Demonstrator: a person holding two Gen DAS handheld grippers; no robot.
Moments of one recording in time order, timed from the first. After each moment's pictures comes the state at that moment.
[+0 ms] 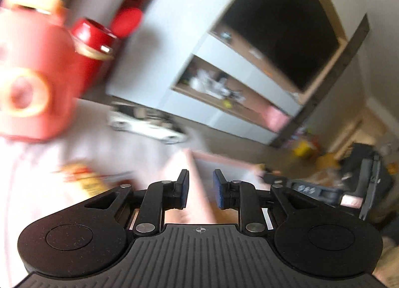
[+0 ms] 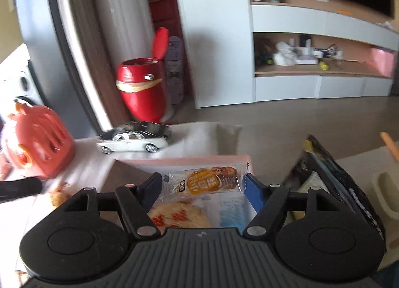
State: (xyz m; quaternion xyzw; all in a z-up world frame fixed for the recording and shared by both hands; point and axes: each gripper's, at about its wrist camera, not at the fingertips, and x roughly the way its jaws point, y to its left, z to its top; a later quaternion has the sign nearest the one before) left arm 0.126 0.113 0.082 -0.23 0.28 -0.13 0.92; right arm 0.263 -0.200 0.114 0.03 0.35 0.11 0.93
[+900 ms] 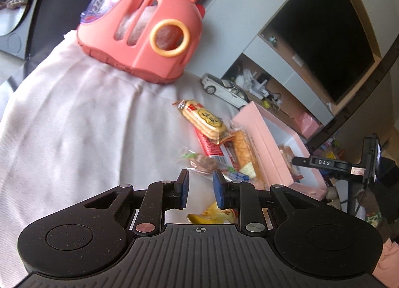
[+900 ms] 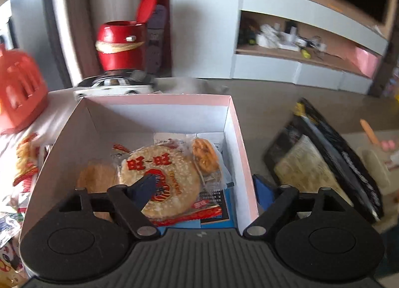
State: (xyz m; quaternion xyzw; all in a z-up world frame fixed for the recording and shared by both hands) left arm 0.012 0.196 0.028 -0.28 0.31 -0.06 0.91; right arm 0.245 -0.141 0.065 -0.04 0.39 0.07 0.92
